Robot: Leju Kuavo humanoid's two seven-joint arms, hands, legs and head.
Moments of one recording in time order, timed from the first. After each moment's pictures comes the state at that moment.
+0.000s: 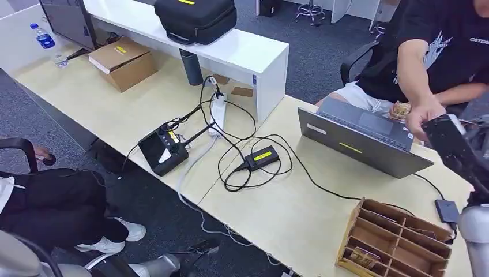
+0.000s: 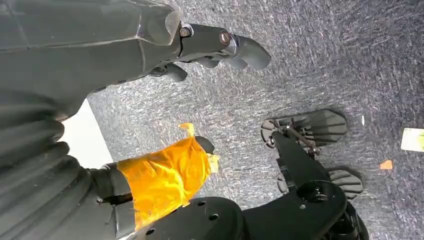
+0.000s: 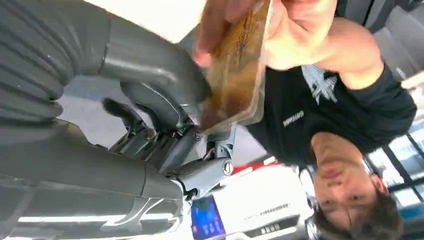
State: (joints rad) left arm -0.10 0.11 -0.13 -0.18 -0.08 -0.05 0.18; right arm -0.96 0.18 0.41 -0.75 0.84 -0.24 0.07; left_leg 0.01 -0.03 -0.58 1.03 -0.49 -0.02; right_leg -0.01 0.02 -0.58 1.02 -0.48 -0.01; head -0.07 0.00
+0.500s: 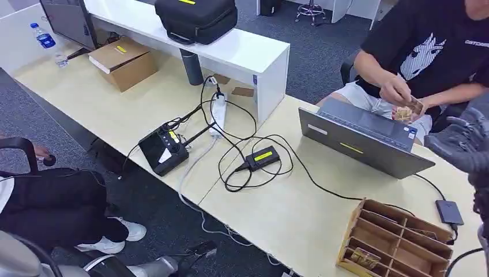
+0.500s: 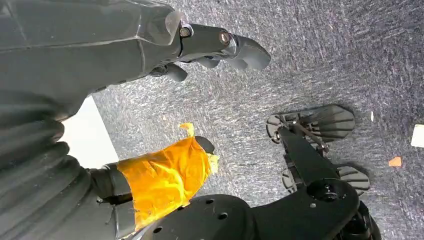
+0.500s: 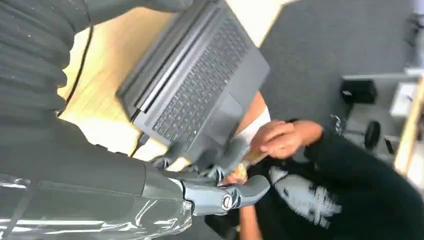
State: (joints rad) left arm -0.09 0.11 -0.11 -0.18 -0.08 -0.07 0.18; right arm -1.02 0.19 0.16 -0.62 0.06 0.09 0.01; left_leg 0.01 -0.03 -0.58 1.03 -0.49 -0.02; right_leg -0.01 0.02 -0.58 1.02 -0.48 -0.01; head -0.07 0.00
